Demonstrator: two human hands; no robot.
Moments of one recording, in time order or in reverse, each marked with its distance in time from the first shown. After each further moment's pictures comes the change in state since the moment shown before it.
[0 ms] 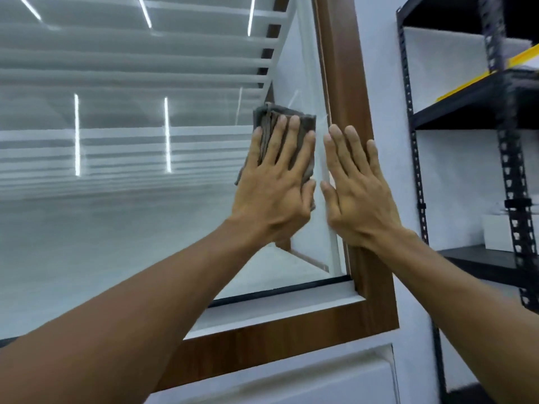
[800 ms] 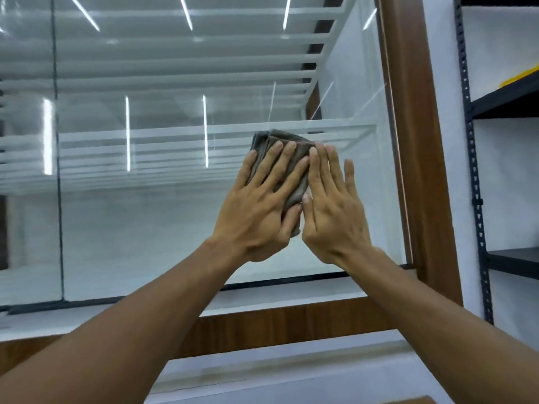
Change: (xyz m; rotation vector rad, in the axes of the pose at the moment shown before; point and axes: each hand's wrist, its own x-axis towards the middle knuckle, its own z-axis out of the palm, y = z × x) left_hand -0.094 -0.091 -0.025 0.051 0.010 0.087; right_hand 0.004 -0.139 0.025 0.277 0.045 0.020
